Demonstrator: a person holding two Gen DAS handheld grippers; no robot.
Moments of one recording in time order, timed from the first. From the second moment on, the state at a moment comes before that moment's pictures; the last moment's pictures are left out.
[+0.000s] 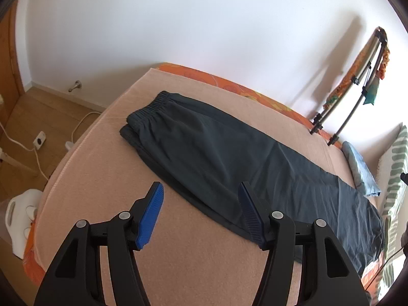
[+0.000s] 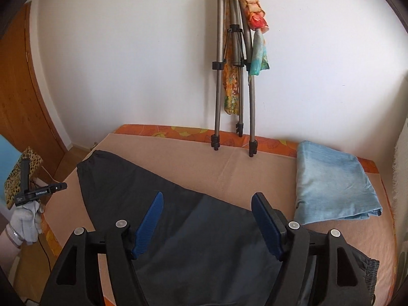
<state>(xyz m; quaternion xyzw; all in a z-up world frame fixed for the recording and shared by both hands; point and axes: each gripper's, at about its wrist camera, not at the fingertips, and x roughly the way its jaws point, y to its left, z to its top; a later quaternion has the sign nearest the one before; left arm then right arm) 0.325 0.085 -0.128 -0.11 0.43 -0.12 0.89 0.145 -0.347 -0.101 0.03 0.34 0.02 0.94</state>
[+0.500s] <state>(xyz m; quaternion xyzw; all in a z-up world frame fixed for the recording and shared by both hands) 0.420 0.154 -0.201 -0.26 0.43 -0.04 0.86 0.308 -0.170 -0.133 0.04 0.40 0.19 0.90</state>
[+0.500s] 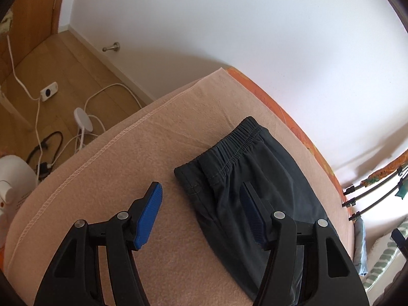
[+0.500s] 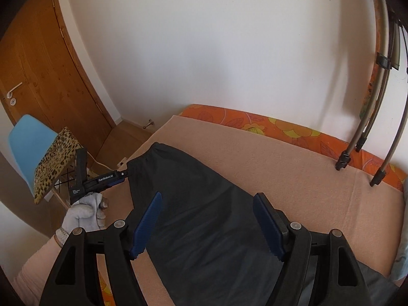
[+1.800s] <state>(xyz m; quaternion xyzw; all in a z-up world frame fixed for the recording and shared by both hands) 0.403 0.110 -0.177 -0.15 0.34 -0.15 0.92 0.506 0.078 -0.276 0.01 0.62 0.22 0.75</state>
